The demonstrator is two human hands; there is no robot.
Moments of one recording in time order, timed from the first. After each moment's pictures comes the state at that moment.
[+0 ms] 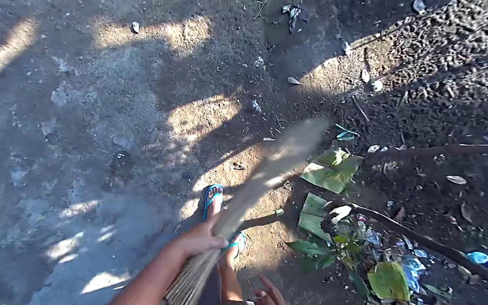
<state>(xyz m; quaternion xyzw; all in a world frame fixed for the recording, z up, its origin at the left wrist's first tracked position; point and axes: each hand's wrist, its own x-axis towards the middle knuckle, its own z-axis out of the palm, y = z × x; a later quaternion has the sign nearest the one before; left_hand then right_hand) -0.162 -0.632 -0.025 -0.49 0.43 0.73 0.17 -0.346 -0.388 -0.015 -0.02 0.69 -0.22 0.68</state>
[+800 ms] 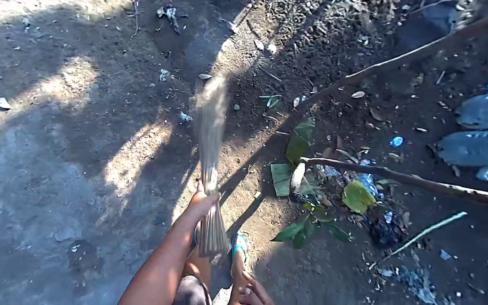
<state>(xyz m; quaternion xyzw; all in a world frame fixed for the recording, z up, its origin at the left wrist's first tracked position) -0.384 -0.777 -0.120 -0.52 0.49 0.67 0.20 -0.343 -0.486 -0.022 0.18 0.69 -0.39 0.59</state>
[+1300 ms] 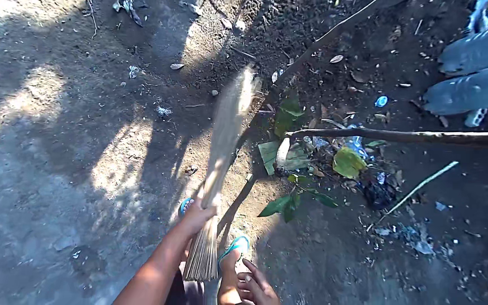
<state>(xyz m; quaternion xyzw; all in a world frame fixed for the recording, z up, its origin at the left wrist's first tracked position) -0.355 -0.699 -0.095 -0.45 0.52 0.67 0.27 -0.330 -0.439 -0.012 0.26 0.67 -0.44 0.54</state>
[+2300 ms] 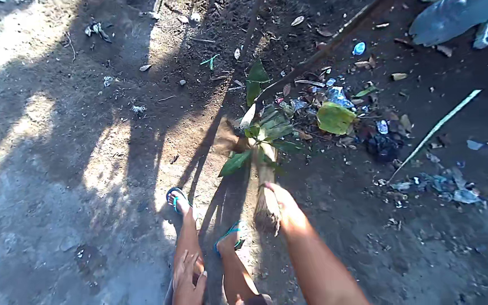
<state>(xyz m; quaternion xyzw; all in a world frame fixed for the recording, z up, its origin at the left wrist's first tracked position) -0.141 -0.409 -0.073 -0.41 0.77 0.44 0.23 -0.459 -0.240 -0.155 0.38 0.63 -0.57 0.37</state>
